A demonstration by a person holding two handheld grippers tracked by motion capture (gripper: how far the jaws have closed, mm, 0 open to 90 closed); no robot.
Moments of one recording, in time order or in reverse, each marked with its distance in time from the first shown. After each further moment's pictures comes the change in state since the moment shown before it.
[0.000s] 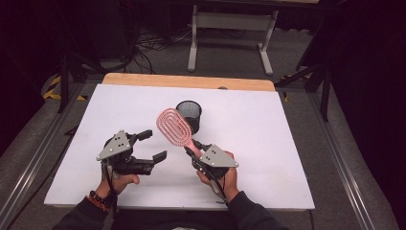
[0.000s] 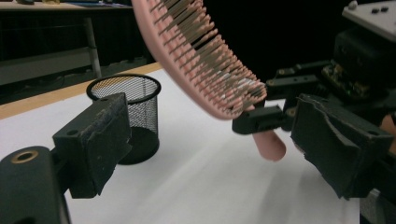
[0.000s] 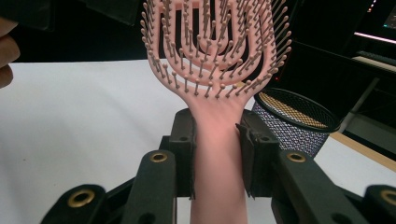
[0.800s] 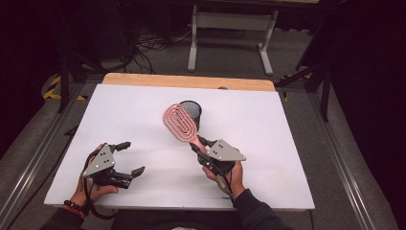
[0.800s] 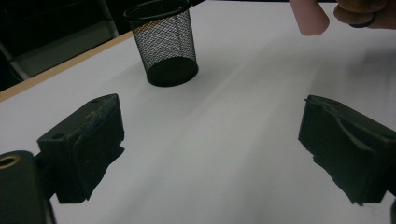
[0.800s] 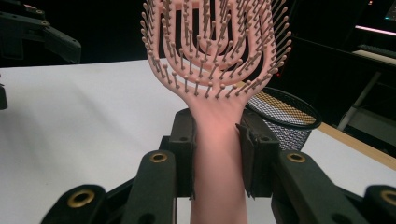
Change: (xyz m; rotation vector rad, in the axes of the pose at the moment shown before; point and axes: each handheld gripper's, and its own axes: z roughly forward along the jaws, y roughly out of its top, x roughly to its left) left arm 0.026 -0.048 -0.045 0.170 0.078 0.209; right arm -0.019 0.005 -0.005 0.011 0.021 0.028
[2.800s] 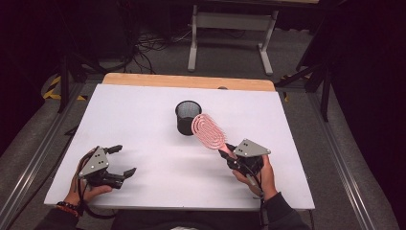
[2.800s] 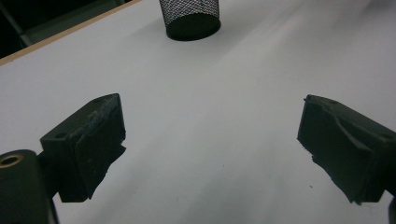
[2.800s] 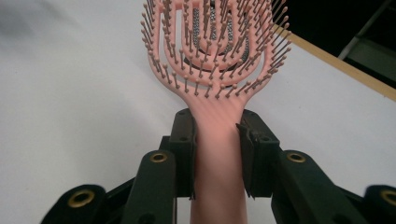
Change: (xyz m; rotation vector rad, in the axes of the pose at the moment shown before) left arm 0.020 -0.038 -0.008 0.083 0.033 -0.015; right arm -0.054 -0.023 -0.050 0.285 0.001 -0.001
